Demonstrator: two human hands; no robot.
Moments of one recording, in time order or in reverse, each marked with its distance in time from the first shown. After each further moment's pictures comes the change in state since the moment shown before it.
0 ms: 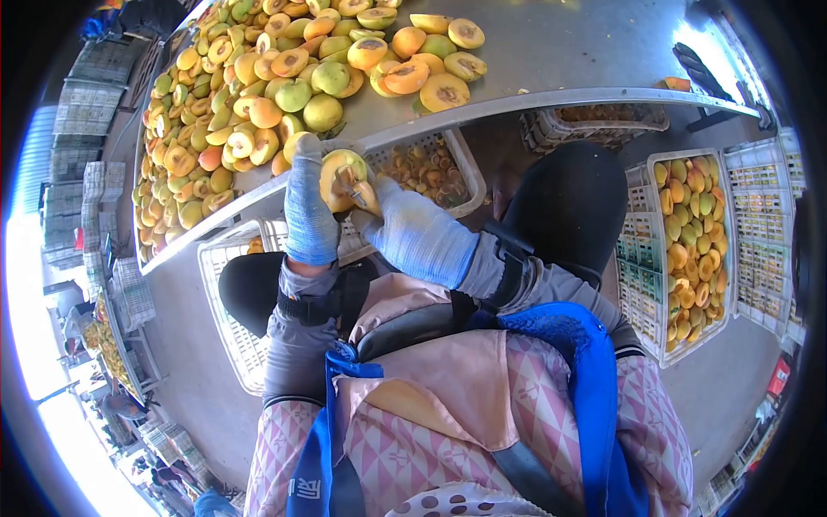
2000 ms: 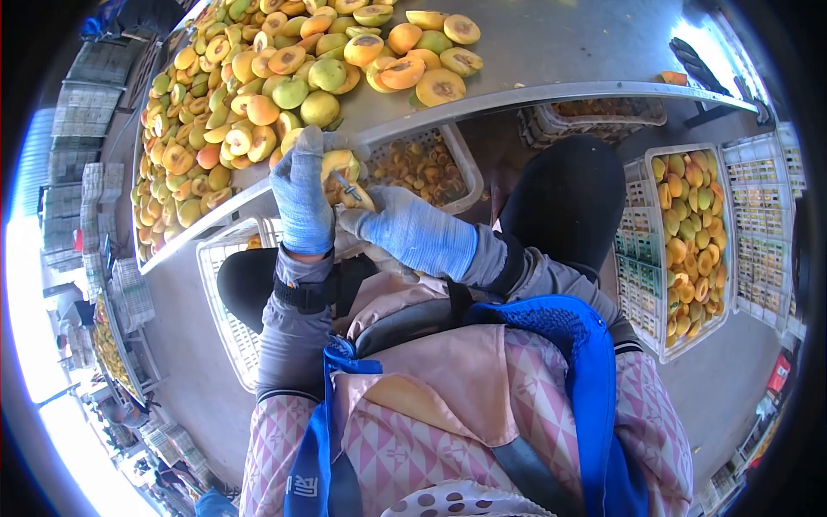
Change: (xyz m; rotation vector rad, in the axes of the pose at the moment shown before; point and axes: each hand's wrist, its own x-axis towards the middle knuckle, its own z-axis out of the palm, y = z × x) left_hand -0.003 0.024 0.018 0.186 -0.047 0.184; right_hand 0.002 -0.001 -0.003 0.776 -0.331 0.190
